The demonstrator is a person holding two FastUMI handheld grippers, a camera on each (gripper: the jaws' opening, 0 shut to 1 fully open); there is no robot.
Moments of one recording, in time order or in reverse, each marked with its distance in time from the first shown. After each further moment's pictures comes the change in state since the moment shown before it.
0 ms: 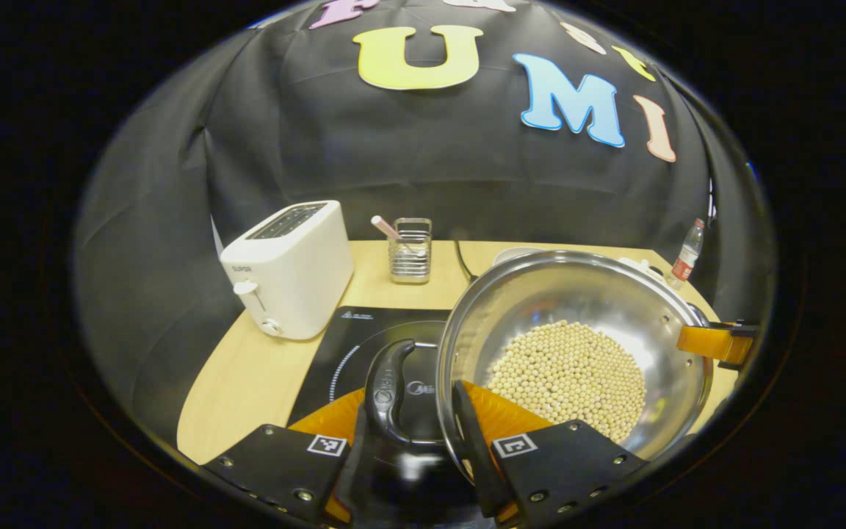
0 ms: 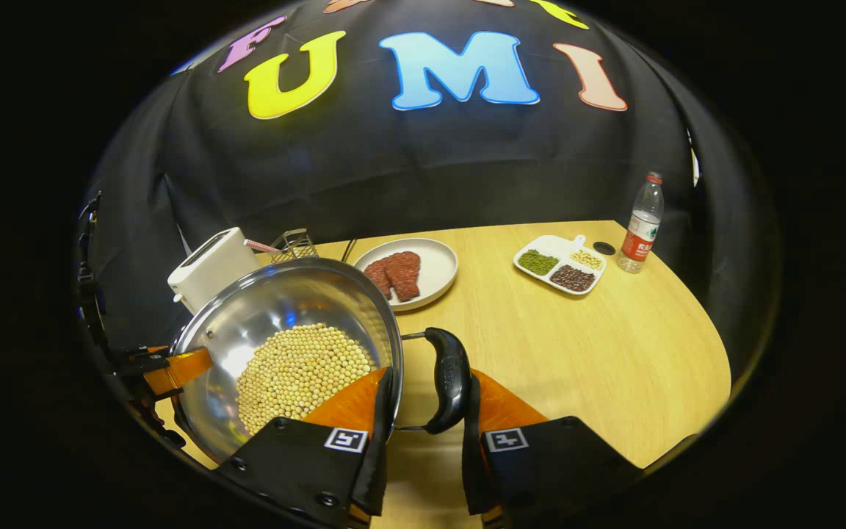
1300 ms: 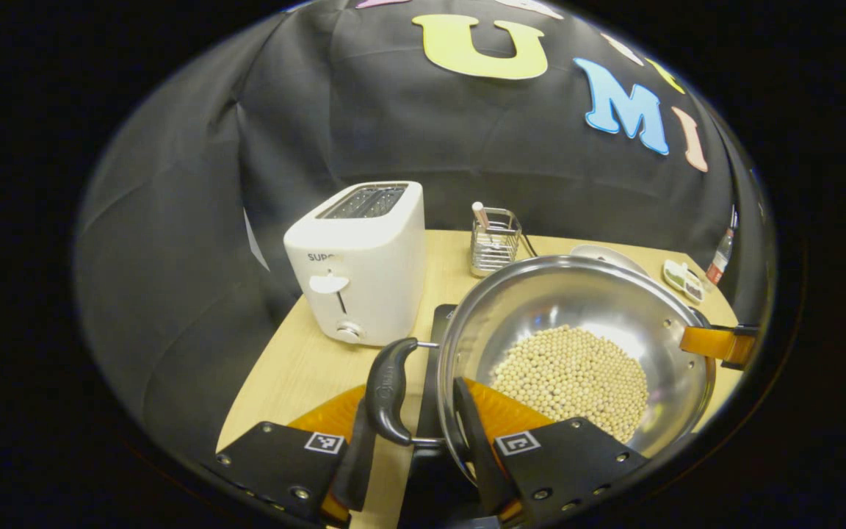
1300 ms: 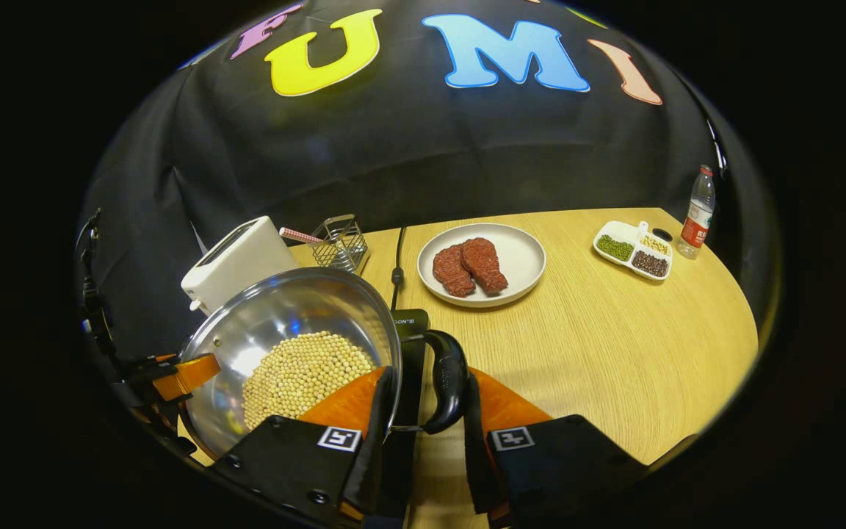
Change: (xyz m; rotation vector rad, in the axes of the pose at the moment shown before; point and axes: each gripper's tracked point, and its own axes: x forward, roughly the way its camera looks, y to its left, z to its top) left arm 0.041 0.125 -0.009 -0.033 0.035 0.053; right arm 0.053 0.109 -0.010 0.027 0.028 0.057
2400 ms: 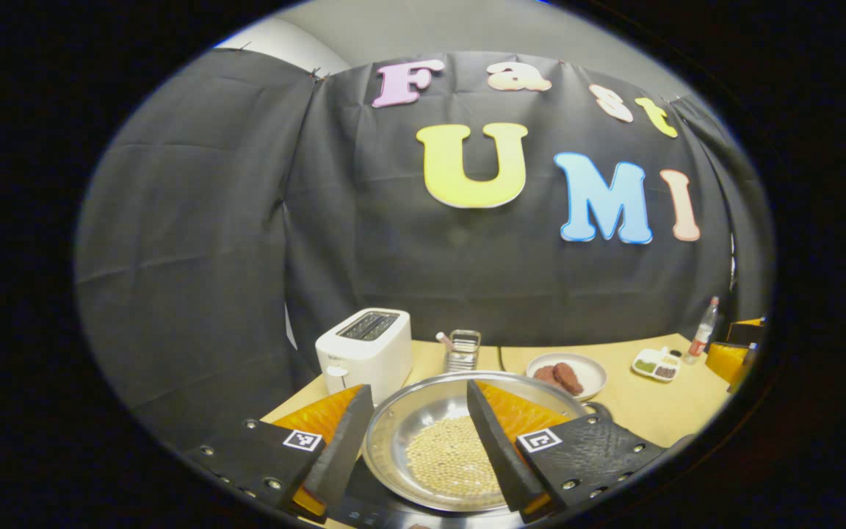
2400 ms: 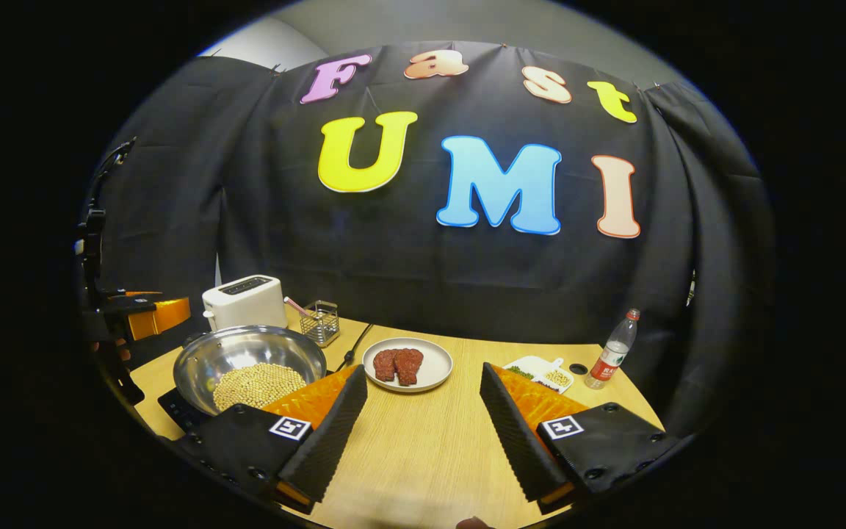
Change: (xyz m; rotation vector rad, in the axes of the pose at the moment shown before) left arm -0.187 -0.109 0.109 -0.064 -0.492 0.112; right arm -0.178 -0.105 0.090 -0.301 -0.449 -0.026
